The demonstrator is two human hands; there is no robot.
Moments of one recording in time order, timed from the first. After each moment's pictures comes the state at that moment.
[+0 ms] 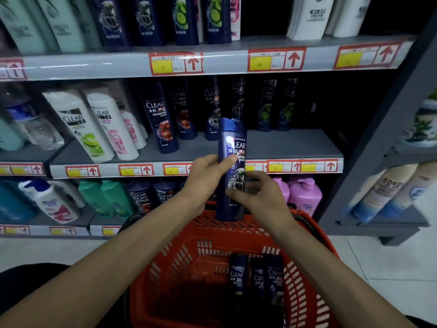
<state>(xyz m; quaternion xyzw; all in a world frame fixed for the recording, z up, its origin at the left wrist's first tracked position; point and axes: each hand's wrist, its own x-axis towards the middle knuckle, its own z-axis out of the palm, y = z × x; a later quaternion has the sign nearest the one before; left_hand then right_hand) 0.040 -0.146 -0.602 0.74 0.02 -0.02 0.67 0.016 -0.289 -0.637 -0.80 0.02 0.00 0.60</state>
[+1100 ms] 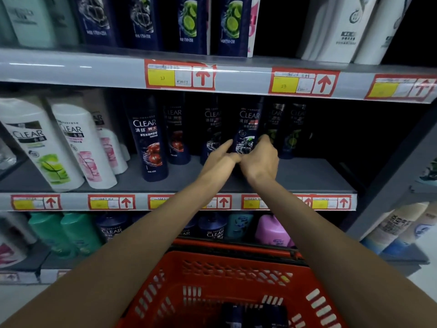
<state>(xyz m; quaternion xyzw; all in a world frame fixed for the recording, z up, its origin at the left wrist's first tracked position) 0.174 -0.150 -0.597 0.76 -0.02 -0.04 0.65 0.209 -0.257 -0.607 -0.89 0.13 -0.22 0.37</state>
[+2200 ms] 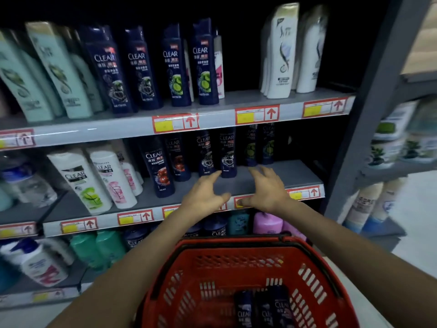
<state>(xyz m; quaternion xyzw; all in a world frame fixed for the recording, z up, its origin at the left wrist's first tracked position) 0.104 -0.118 -0.582 0.94 -0.11 -0.02 0.31 0.100 -0.313 -0.585 -0.98 0.01 -0.03 0.17</state>
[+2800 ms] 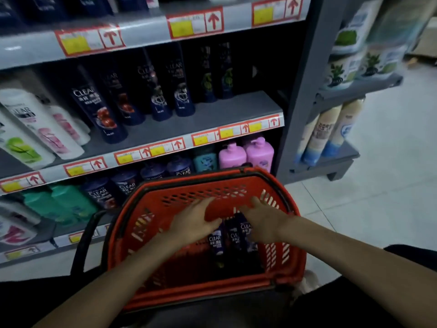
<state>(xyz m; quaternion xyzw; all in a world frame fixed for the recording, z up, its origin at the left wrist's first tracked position) -0.013 -0.159 -0.743 0.95 -0.16 -0.18 0.18 -0.062 -0.372 -0.719 -0.96 -0.08 0.25 0.08</state>
